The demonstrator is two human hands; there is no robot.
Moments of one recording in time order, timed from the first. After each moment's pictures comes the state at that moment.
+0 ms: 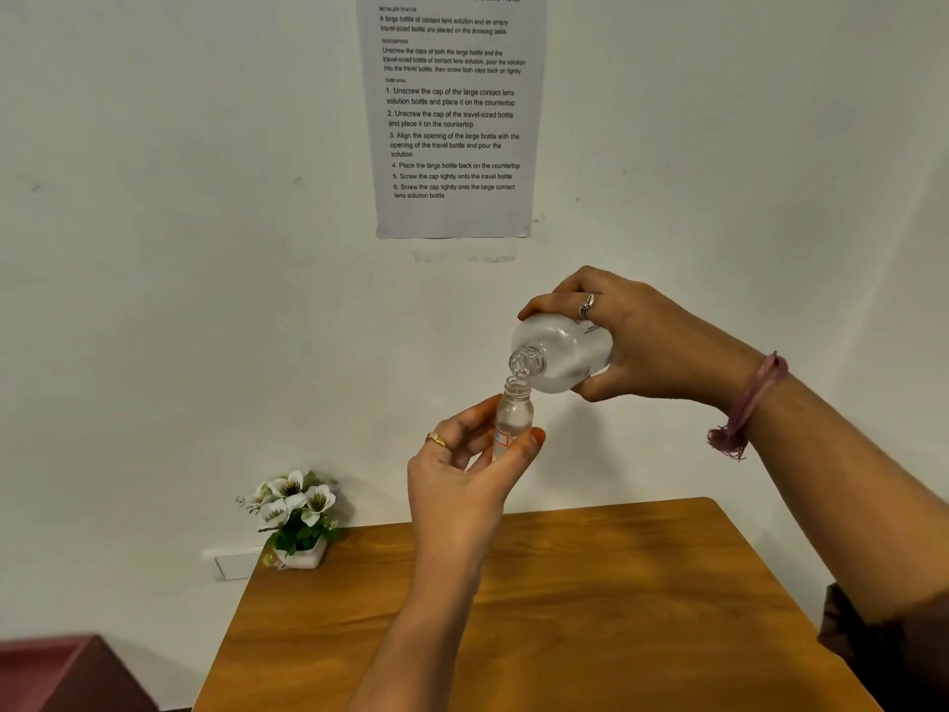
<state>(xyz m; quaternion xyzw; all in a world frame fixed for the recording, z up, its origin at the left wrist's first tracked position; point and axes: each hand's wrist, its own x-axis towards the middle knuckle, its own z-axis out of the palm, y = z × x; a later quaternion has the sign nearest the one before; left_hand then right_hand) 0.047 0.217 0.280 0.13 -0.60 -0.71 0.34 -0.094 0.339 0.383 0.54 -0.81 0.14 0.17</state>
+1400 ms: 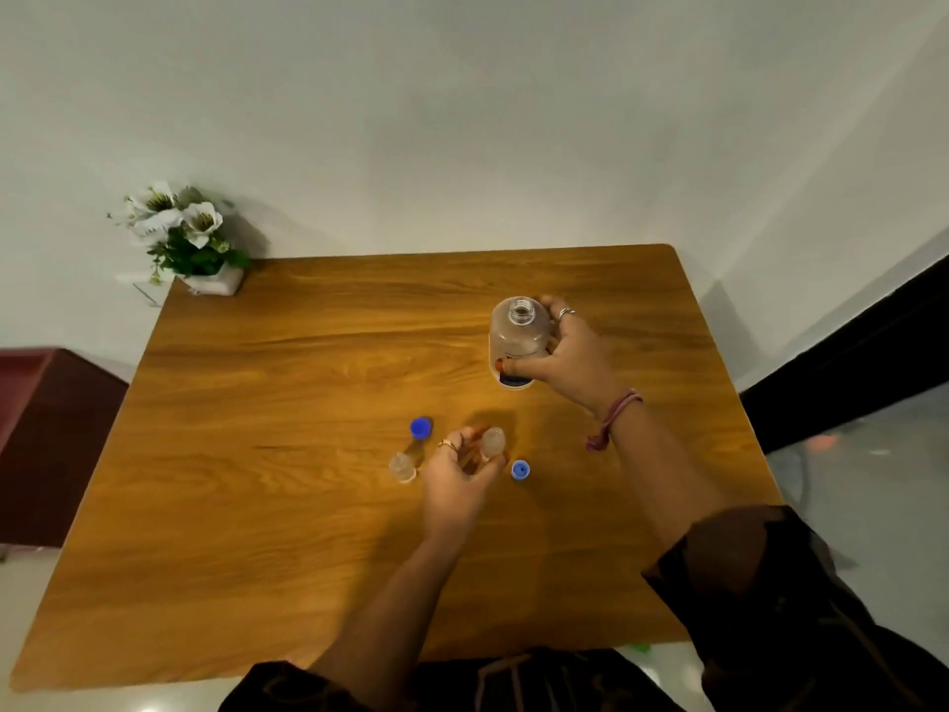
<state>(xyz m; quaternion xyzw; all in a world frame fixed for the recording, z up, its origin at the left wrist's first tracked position) 0.066 0.354 -0.005 0.36 -0.70 -0.61 0.08 -0.097 0.432 0.056 0.20 -0.81 0.51 -0.21</state>
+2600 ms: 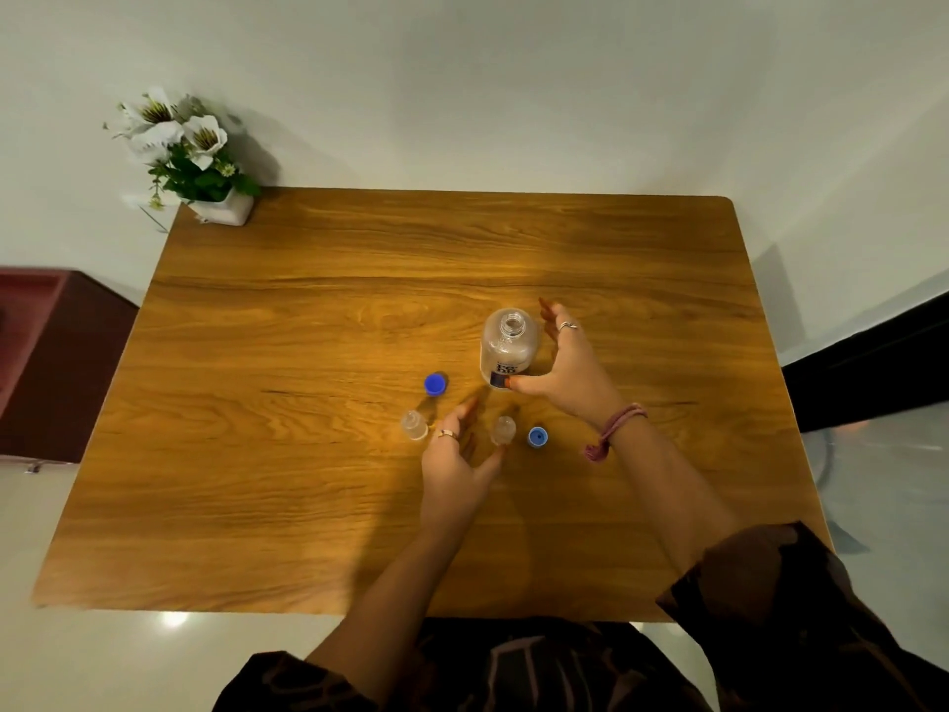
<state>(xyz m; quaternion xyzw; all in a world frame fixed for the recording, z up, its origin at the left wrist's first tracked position) 0.090 0.351 -0.042 0.36 -0.73 -0.58 0.10 -0.070 0.425 0.009 0.21 -0.85 0.39 -0.29</state>
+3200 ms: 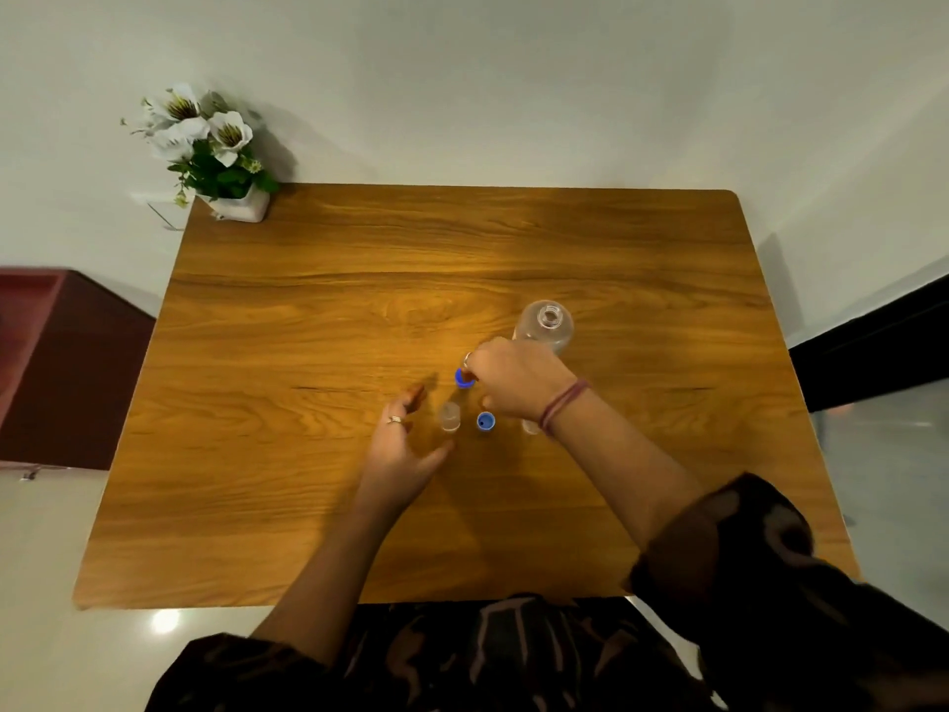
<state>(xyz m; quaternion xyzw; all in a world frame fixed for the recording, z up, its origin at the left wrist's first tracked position) 0.142 0.250 -0.046 0.31 -0.82 -0.48 0.04 -0.011 0.343 0.052 0.51 -0.84 -0.06 -0.20</state>
